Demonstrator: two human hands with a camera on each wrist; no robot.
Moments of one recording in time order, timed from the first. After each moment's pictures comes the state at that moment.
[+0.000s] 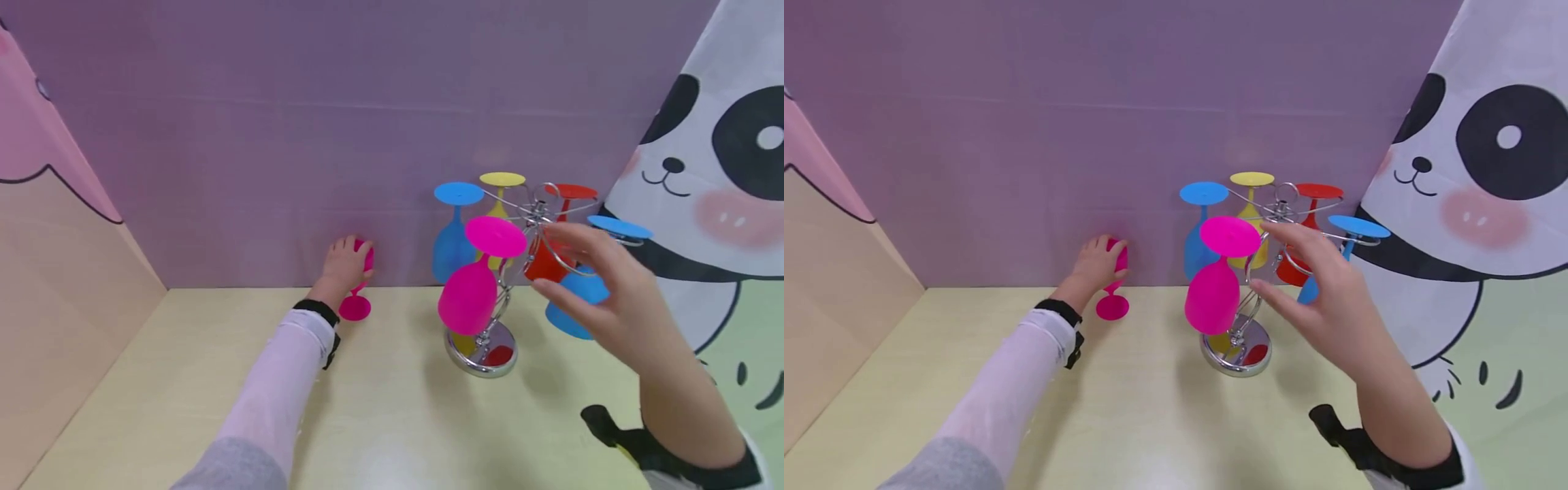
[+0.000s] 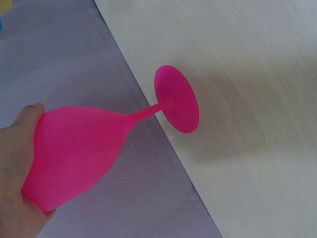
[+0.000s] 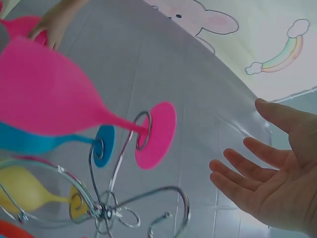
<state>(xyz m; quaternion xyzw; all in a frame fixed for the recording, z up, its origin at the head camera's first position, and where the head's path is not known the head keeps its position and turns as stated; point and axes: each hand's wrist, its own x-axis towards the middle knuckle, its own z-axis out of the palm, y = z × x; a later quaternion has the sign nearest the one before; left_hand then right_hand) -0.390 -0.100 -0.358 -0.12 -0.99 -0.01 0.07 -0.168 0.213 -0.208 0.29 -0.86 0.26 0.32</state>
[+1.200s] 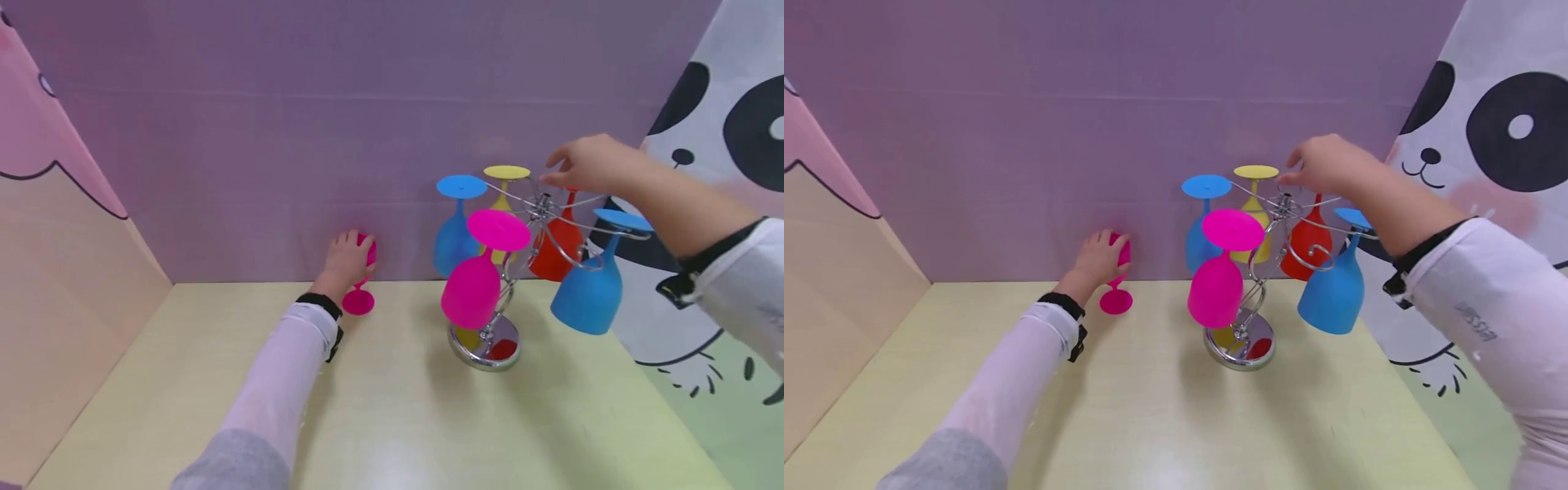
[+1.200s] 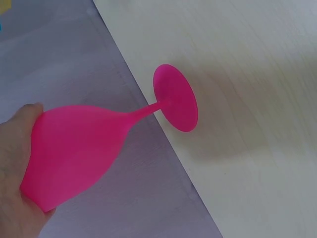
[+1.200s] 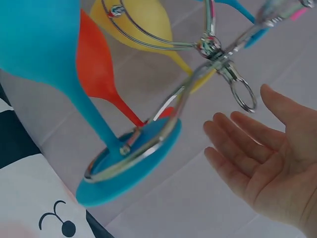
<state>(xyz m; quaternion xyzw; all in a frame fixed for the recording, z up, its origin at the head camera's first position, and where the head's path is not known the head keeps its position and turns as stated) -0.389 -0.101 -0.358 -0.11 -0.99 -0.01 0.07 -0.317 0.230 -0.114 0.10 -1.00 -0.01 0.01</state>
